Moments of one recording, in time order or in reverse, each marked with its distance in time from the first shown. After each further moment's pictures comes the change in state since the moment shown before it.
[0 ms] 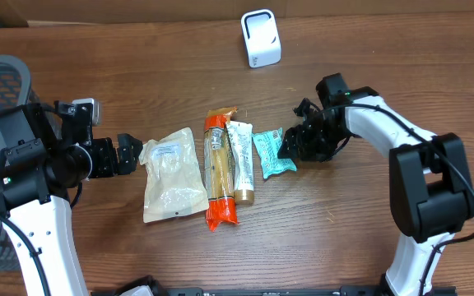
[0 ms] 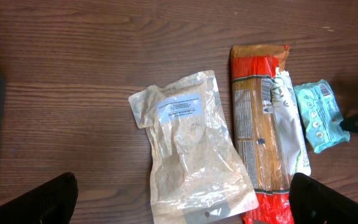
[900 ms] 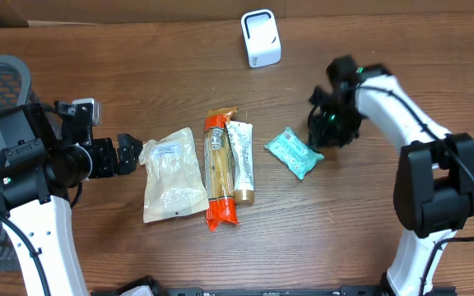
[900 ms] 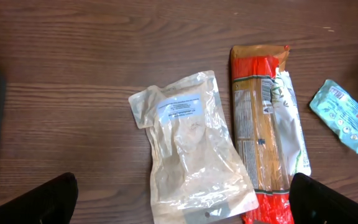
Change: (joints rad) left arm 0.000 0.000 0.000 0.000 0.000 0.000; right arm -0.067 0.015 0.253 -0.303 0.272 -0.155
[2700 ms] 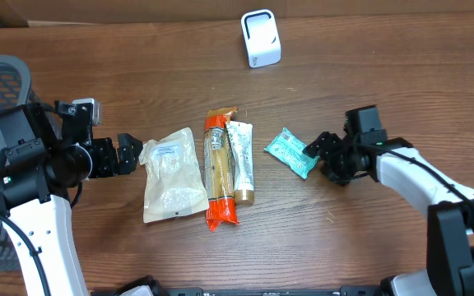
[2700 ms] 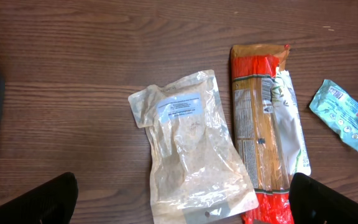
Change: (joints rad) left arm 0.000 0.003 0.000 0.000 0.000 0.000; right arm 0.006 -0.376 -0.752 0.806 -0.088 0.951
